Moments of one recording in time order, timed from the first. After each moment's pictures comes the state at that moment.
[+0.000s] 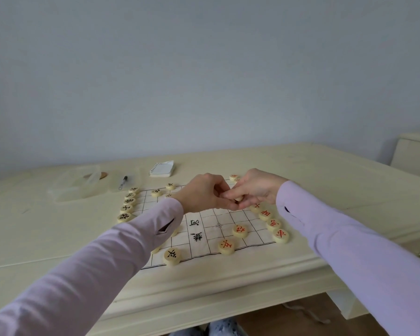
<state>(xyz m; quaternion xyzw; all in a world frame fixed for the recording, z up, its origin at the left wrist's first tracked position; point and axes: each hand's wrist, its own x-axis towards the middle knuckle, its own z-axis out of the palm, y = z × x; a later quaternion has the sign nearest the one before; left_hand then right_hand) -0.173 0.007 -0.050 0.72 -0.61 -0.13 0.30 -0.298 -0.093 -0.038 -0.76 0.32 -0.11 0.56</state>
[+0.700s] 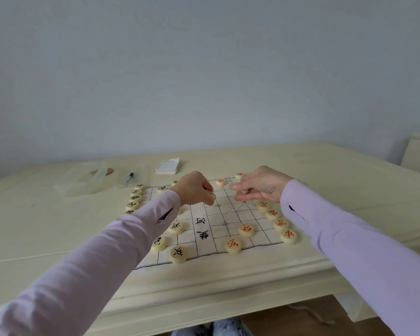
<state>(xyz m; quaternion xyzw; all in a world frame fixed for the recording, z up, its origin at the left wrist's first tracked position) -0.139 0.004 -0.058 0.80 -0.53 -0.12 0.25 -0.287 -0.103 -0.043 -0.67 0.33 -0.17 0.64</state>
